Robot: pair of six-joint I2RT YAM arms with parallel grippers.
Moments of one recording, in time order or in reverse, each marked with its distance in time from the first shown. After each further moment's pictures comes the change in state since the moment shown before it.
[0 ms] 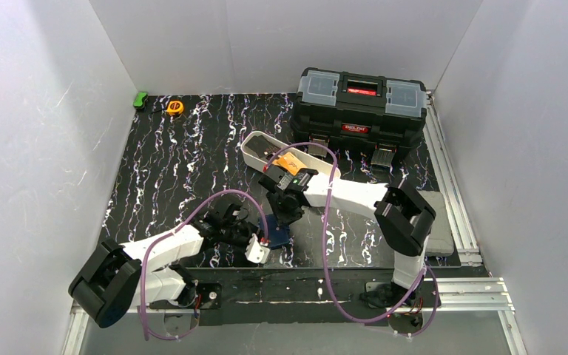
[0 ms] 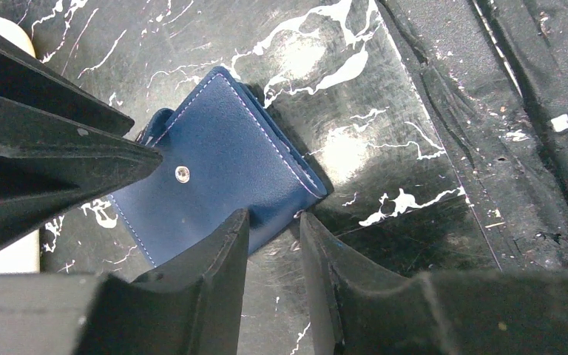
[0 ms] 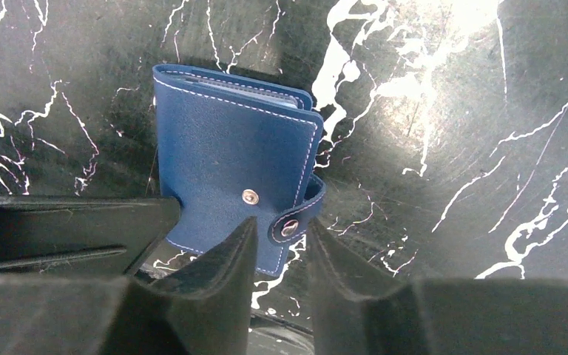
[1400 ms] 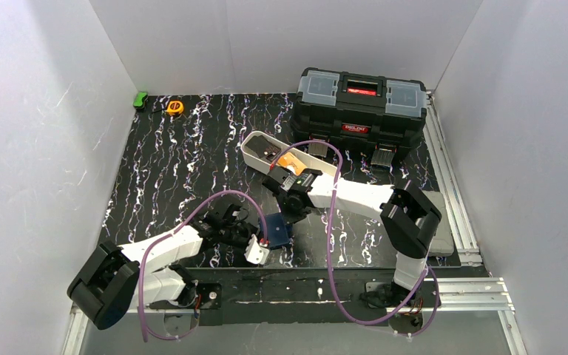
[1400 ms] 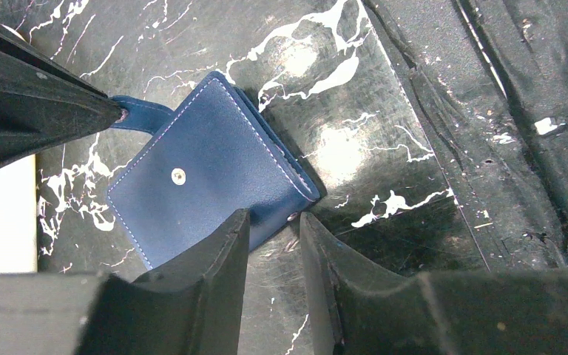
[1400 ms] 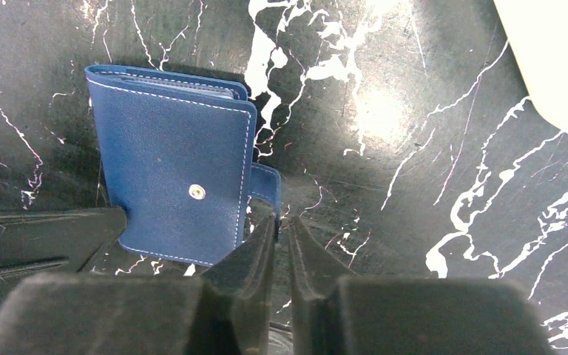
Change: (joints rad) left arm -0.003 -0.015 0.000 -0.021 0.008 -0.001; right arm -0.001 -0.038 -0.030 -0.046 0.106 0.017
